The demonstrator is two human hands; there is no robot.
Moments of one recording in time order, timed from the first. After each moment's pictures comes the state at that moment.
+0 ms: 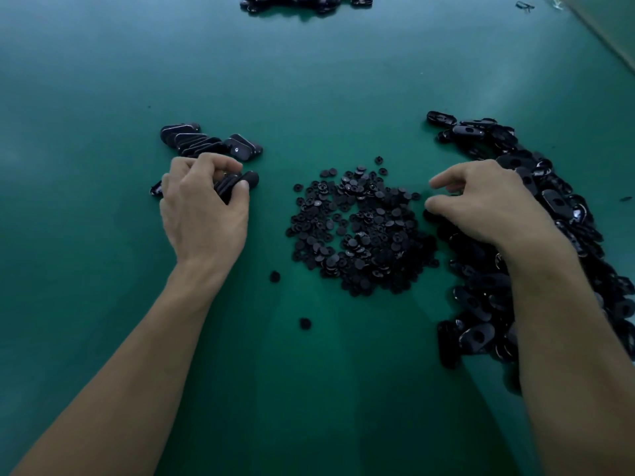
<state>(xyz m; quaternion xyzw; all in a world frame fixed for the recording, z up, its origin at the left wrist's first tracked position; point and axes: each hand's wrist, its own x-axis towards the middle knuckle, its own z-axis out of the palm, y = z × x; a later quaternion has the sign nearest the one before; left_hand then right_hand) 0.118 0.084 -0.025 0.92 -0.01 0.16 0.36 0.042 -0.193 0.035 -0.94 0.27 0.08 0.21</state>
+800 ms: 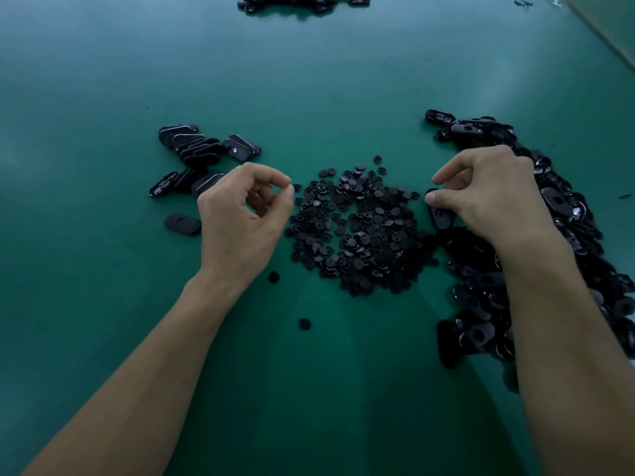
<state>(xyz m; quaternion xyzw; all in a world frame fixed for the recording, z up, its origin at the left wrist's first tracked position) 0.102 0.063 -0.026 0.82 -0.18 0.17 0.51 0.042 -0.199 0.030 -0.93 0.24 -0.04 0.28</state>
